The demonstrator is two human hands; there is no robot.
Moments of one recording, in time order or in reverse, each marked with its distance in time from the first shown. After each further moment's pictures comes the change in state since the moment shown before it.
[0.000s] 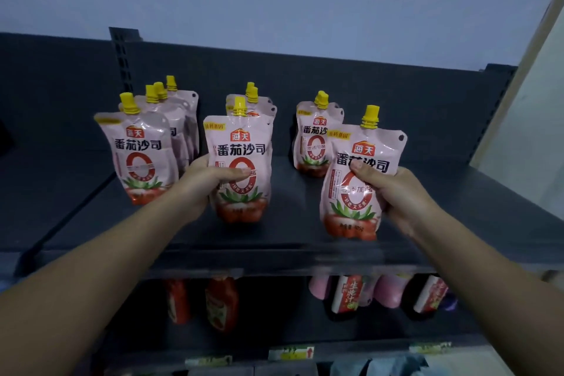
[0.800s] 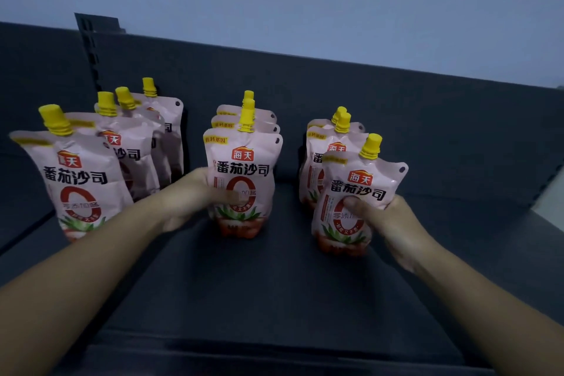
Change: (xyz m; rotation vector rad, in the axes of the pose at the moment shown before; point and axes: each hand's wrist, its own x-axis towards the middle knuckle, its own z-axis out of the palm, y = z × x) left_hand 0.103 -0.013 -0.011 0.187 -0.195 -0.035; right_hand 0.125 0.038 -0.020 -0.064 -0.195 -0.071
